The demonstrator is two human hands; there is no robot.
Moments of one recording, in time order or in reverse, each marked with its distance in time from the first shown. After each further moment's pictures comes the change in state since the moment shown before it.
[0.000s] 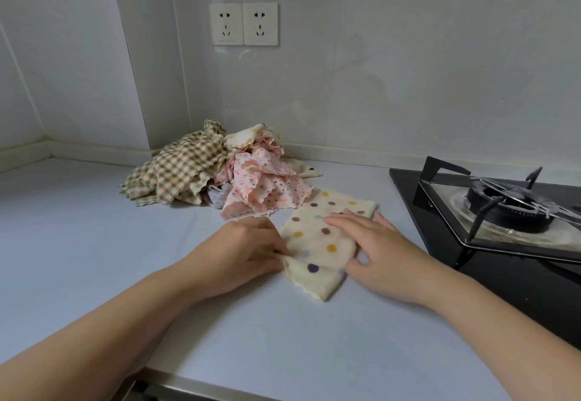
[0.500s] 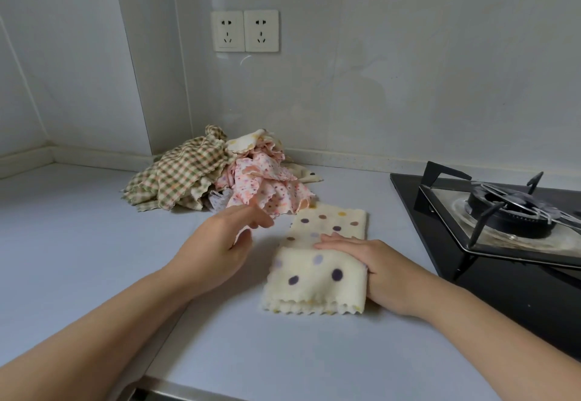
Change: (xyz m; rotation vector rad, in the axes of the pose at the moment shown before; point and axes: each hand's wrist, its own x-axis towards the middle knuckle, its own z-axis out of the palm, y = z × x) left_hand -0.005 -0.003 -0.011 -0.005 0.265 -0.116; right_hand 0.001 0.004 0.012 0.310 -0.035 -0.096
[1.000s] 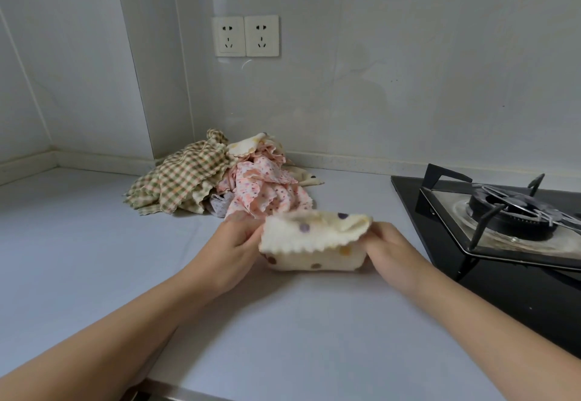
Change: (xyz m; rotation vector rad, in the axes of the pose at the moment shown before) left_hand 0.007 0.023 0.010 -0.321 0.015 -0.119; right_hand 0.001 -0.026 -0.012 0.609 0.293 0.269
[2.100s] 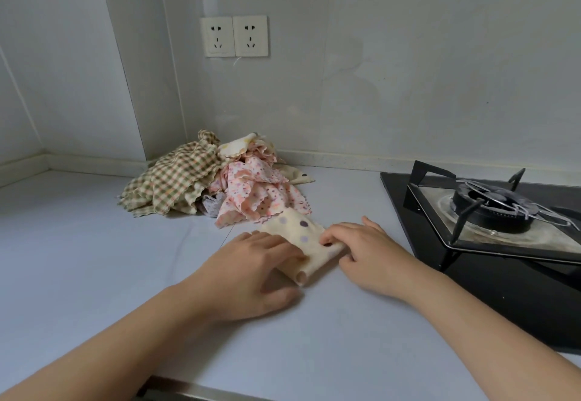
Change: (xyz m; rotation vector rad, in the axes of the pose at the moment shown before) left_hand -0.008 0.009 0.011 0.614 -0.324 0.280; right_hand 0.012 0.017 -0.014 -0.892 -0.155 -0.206
